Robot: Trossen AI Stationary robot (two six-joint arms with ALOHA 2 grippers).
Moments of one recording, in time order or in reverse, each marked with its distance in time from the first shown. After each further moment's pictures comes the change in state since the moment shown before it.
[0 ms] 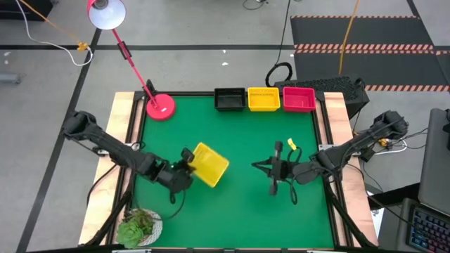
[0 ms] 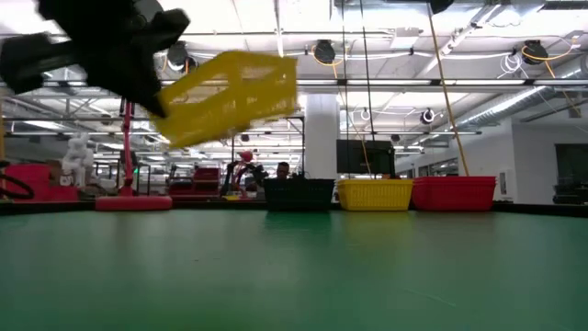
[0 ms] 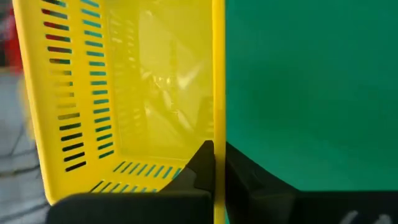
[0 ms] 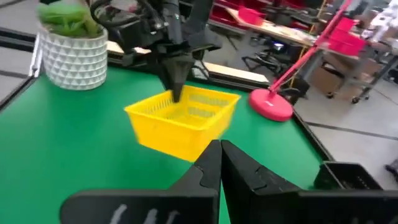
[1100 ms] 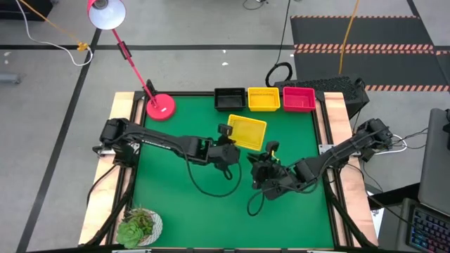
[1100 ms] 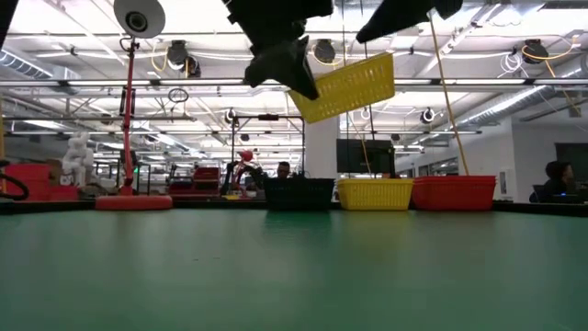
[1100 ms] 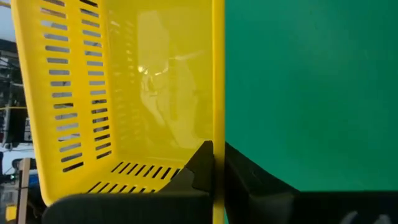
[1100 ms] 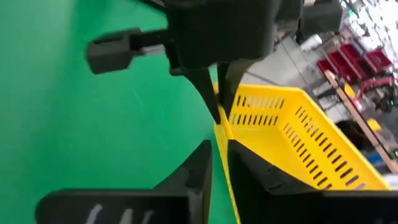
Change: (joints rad) left arm 0.330 0.462 0.587 0.074 -0.120 0.087; right arm -0.011 0.318 0.348 -0.547 0.314 0.108
